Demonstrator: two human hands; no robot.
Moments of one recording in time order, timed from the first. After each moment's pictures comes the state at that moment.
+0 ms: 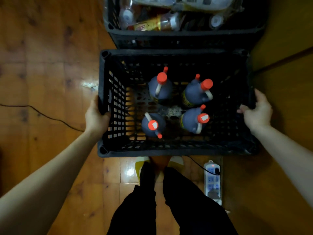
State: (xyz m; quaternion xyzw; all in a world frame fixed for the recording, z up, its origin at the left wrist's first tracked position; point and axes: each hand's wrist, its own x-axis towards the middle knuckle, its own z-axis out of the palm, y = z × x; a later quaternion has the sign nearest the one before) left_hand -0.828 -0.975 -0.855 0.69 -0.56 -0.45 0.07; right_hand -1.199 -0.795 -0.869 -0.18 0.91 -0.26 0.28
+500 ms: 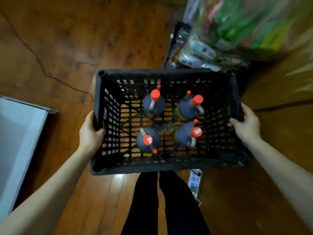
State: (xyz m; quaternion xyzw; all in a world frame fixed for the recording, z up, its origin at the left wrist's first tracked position) left_hand -0.699 -0.900 -0.552 0.77 -0.48 -0.41 0.15; right_hand -1.107 -0.846 -0.576 -0.31 0.86 -0.23 0.34
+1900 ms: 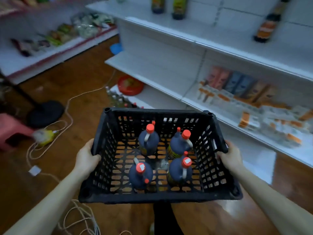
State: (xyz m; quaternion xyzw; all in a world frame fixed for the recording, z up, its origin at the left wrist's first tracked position) left_hand -0.466 -0.105 -0.332 0.85 0.32 -0.01 0.41; right_hand -0.387 -0.506 -0.340 -0.91 0.17 0.09 0.38
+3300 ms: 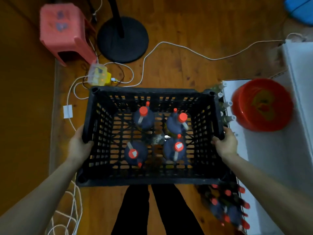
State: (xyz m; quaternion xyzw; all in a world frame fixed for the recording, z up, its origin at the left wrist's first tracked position) left_hand -0.203 0.404 -0.655 0.62 0.69 0.02 0.37; right_hand 0.149 0.211 -0.676 -0.92 -0.11 0.30 0.24
